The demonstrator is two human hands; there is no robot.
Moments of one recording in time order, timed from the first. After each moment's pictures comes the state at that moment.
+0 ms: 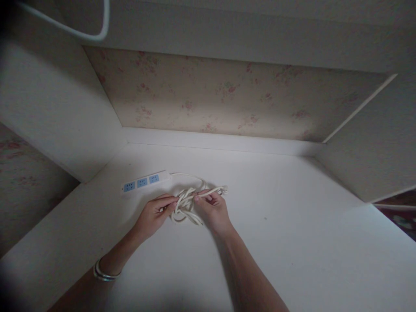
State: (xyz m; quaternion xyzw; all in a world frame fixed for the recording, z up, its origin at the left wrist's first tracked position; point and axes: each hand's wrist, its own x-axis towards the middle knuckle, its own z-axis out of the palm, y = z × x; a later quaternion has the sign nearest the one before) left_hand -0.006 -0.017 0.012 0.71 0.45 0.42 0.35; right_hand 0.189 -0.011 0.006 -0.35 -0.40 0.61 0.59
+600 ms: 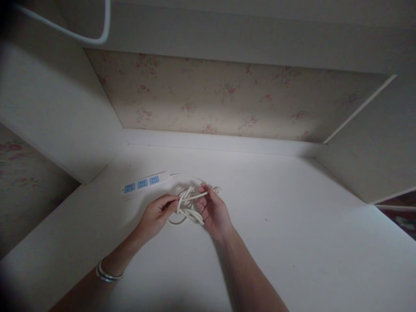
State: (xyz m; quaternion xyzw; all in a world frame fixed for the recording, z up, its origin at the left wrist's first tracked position) left_hand 0.003 -0.015 0.009 0.64 0.48 0.45 0.41; right_hand 0.190 -0.005 0.011 -0.26 -0.17 0.76 0.57
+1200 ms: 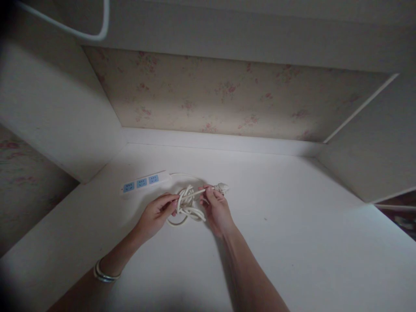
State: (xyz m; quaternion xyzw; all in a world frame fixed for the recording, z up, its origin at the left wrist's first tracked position) left_hand -0.001 -0.015 0.010 0.66 0.44 0.44 0.42; right_hand 0.194 -0.002 0.007 -0.33 -0.26 0.67 0.61
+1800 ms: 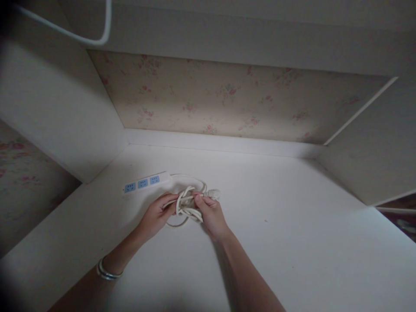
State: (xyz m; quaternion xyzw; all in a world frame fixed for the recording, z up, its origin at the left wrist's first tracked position) left_hand 0.003 -0.014 0.009 0.64 0.44 0.45 0.44; right_hand 0.181 -0.012 0.003 -0.35 -0.34 0.70 0.53
